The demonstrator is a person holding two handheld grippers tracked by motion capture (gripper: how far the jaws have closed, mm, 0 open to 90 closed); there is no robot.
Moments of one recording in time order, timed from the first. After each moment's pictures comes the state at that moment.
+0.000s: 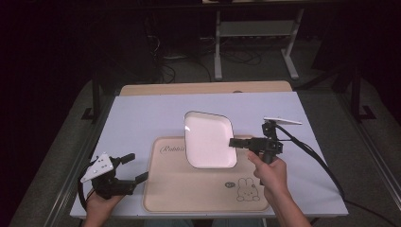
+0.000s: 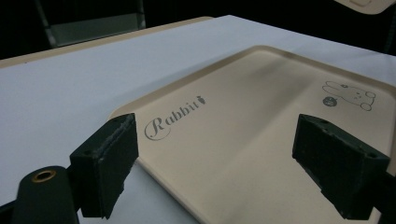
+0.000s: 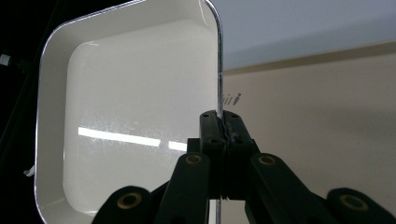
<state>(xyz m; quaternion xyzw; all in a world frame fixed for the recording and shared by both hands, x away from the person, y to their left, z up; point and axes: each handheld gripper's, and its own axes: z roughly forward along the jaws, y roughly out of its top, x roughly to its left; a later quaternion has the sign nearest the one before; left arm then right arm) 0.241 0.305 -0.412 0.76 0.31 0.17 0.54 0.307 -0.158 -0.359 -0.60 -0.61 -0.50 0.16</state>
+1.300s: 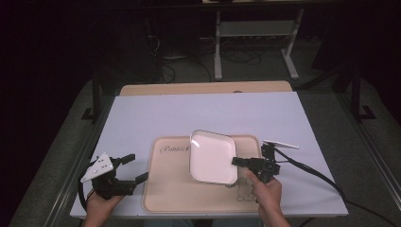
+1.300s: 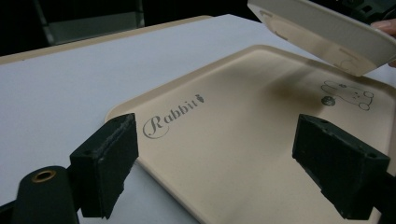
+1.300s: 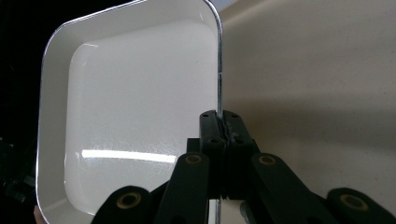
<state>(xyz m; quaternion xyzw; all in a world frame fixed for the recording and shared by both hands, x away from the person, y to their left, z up) 0.241 0.305 -0.413 0.76 0.31 0.17 0.54 0.282 -0.159 -0.425 -0.66 -0.58 -0.46 0.15</state>
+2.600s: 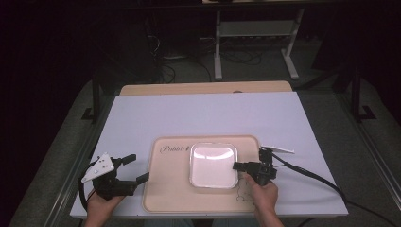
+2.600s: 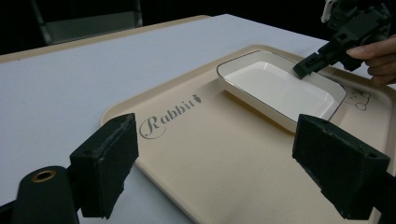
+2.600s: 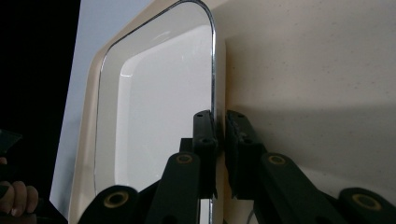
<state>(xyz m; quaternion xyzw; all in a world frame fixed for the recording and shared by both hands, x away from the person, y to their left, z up) 0.240 0.303 -0.413 0.77 0.31 0.17 0.54 0.286 -0.157 -0.454 -0.70 -0.57 -0.42 0.13</state>
